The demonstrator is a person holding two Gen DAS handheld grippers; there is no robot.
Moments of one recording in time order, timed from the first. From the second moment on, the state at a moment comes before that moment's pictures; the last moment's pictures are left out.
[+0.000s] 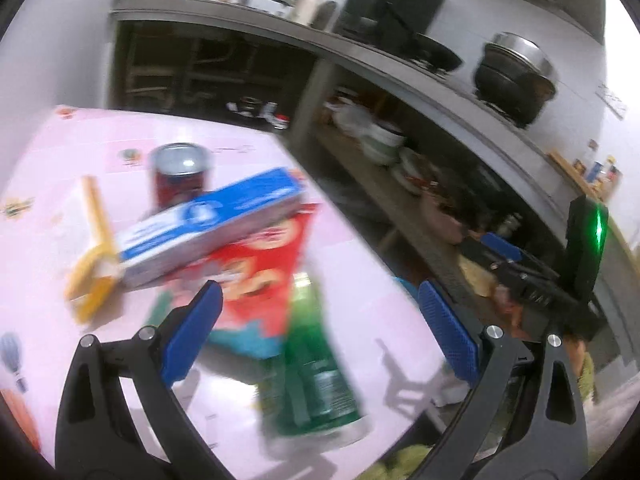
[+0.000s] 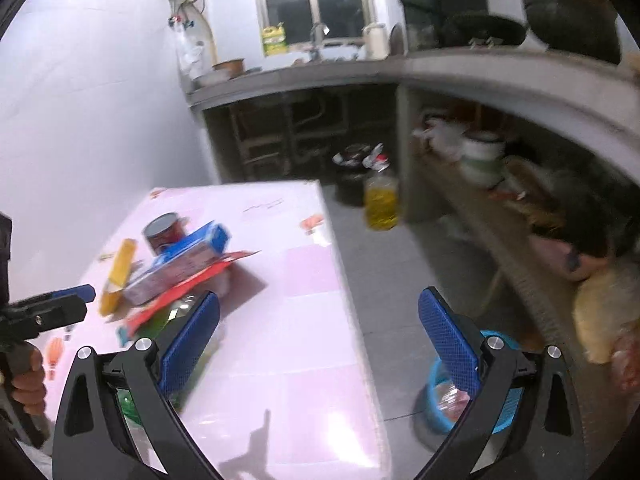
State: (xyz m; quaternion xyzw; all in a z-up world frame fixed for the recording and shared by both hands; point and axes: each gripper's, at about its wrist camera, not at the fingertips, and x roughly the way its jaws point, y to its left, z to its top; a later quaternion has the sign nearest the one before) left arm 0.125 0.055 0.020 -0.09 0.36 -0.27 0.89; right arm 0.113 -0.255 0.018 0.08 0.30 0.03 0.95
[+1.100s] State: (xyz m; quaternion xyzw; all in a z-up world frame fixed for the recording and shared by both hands) left arm 0.318 0.202 -0.066 -0.23 0.54 0.01 0.81; right arm 0.145 -0.221 0.002 0.11 0.35 0.11 0.92
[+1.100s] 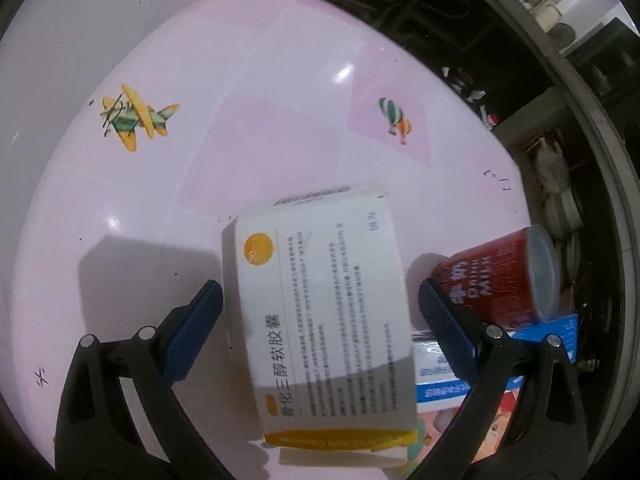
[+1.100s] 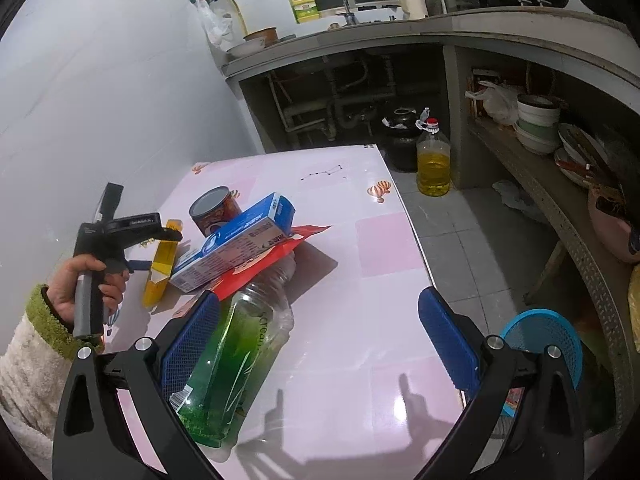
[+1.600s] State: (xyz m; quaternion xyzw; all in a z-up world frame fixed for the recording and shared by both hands) left arm 0.298 0.208 -0.066 -0.24 0.51 0.03 0.82; right arm 0.145 -0.233 -0.002 0.12 0.35 0.10 0.92
